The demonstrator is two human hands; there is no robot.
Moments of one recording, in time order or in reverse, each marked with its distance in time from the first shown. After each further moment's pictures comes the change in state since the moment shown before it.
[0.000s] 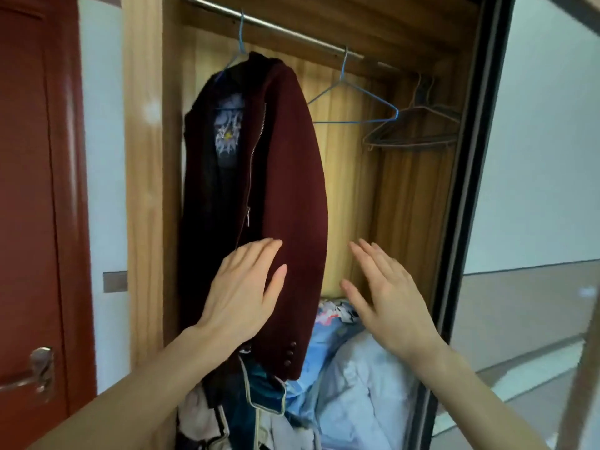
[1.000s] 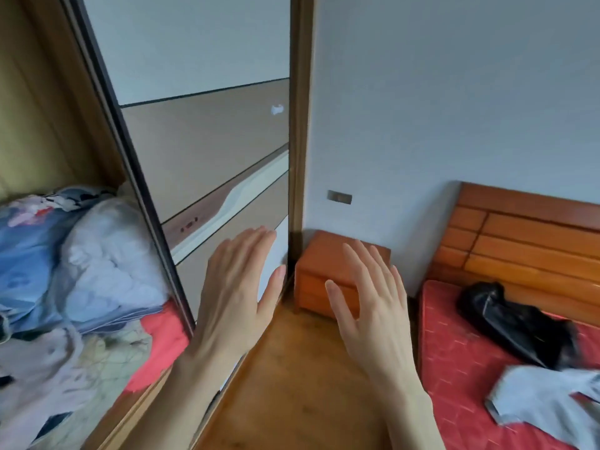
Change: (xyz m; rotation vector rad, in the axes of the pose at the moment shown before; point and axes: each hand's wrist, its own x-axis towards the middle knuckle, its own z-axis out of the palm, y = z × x) left_hand -0.177 0.438 0.100 -0.746 -0.261 0.402; right_hand -0.434 0.106 -0.208 -0.378 0.146 0.853
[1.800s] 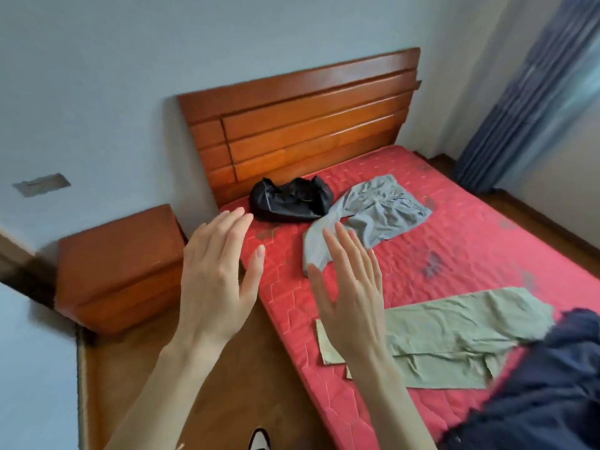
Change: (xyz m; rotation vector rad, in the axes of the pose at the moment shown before) left_hand 0.051 0.276 0.276 -0.583 -0.335 0.496; right_hand -0.112 0.246 -0.130 -0.443 0.339 0.708
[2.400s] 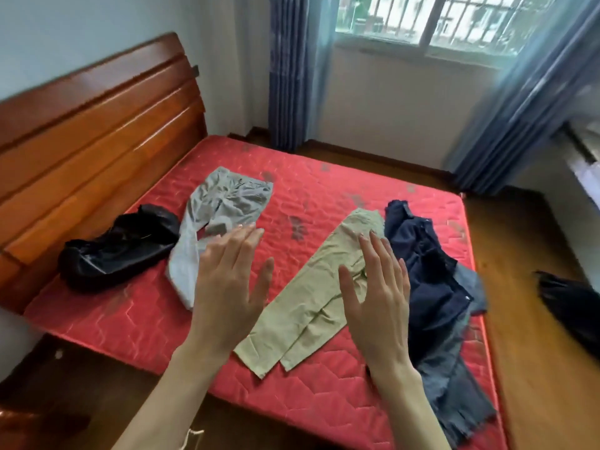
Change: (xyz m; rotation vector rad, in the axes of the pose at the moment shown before) left_hand 0.059 0.112 0.156 -0.487 -0.274 0.536; right_hand -0.061 0.094 -0.087 -0.435 0.443 0.628
